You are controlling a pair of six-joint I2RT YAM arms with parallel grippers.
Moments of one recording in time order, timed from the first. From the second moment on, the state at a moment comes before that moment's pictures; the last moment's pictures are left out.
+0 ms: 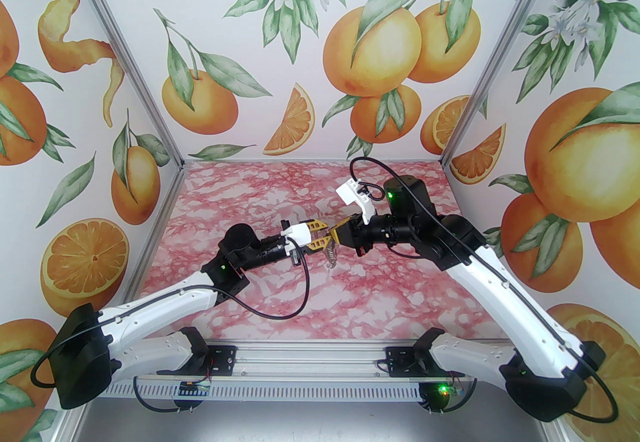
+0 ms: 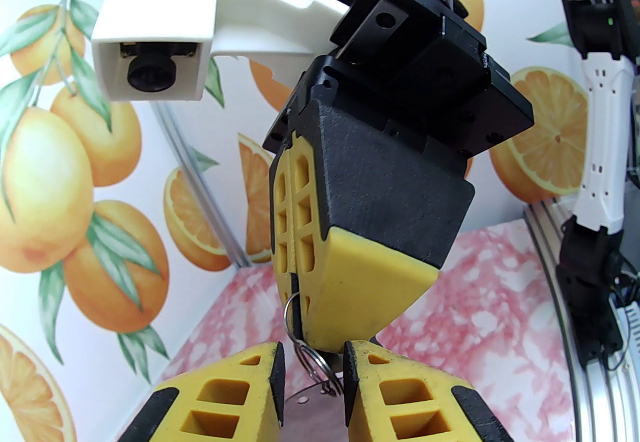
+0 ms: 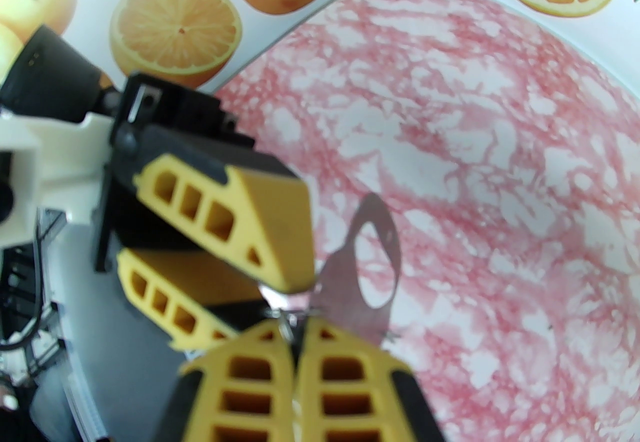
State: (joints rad) left arm -0.84 1.17 0.71 0.59 0.41 0.34; right arm 0.60 1.16 1.37 -0.85 -0.54 0.11
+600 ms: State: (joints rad) left arm -0.85 1.18 0.71 0.60 0.34 0.39; right arm 0.60 1.16 1.38 -0.84 -0.51 0.13
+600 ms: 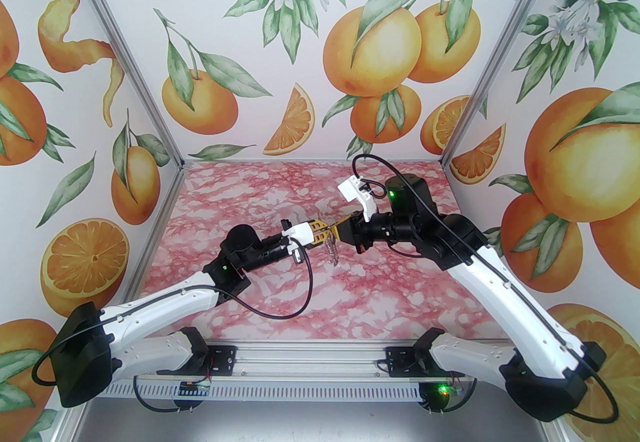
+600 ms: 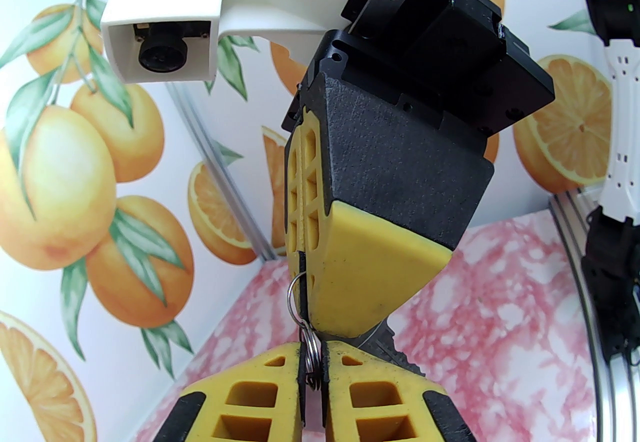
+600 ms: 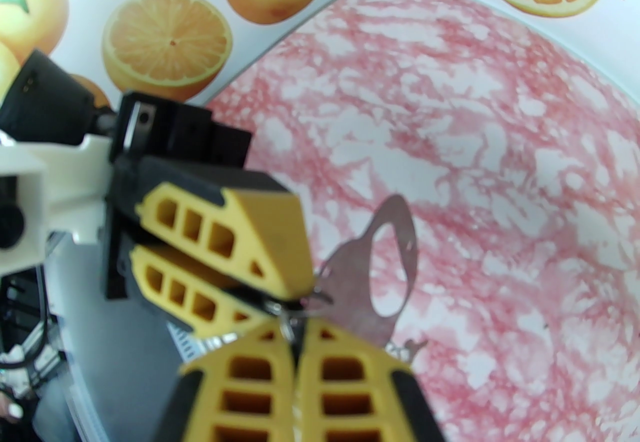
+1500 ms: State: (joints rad) left arm -0.86 1.20 0.71 0.76 0.38 0.43; right arm 0.55 1.01 1.24 -0.67 -0.58 0.19
